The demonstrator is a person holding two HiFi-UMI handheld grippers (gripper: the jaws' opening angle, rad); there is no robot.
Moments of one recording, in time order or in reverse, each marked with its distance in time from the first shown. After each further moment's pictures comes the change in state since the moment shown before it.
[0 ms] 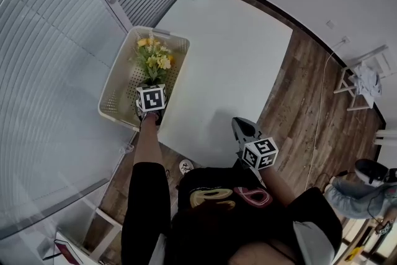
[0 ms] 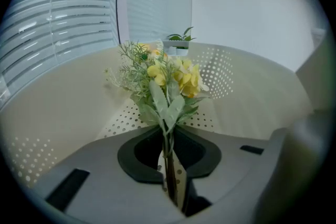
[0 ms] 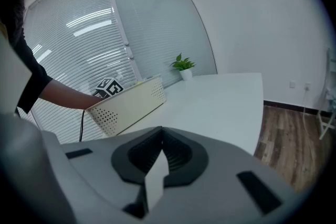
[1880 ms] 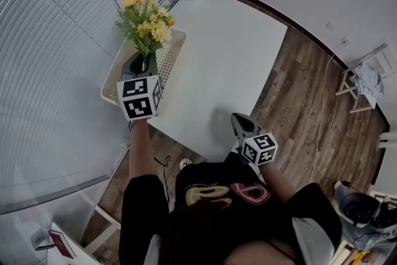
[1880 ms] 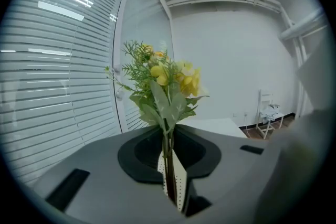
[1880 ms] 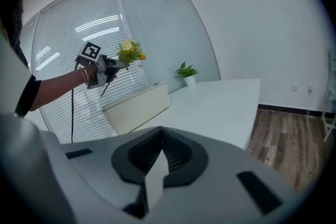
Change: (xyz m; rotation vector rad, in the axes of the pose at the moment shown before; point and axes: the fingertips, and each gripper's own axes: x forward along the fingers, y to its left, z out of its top) left arm -0.222 -0.056 0.145 0.100 -0.546 -0.041; right arm -0.047 0.011 -0.005 -0.025 -0.068 0.050
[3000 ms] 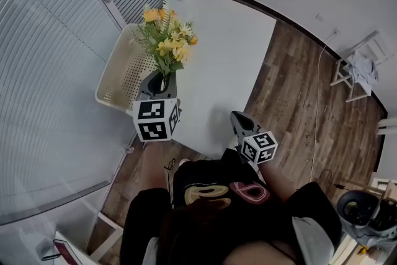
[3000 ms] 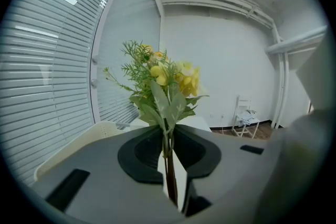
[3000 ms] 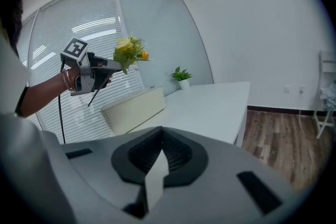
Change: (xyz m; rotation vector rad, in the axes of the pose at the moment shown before) left arm -0.043 -0.094 -0.023 -0.047 0.036 -0.199; right arm -0.026 -0.001 -0.004 0.009 -0.044 -0.064
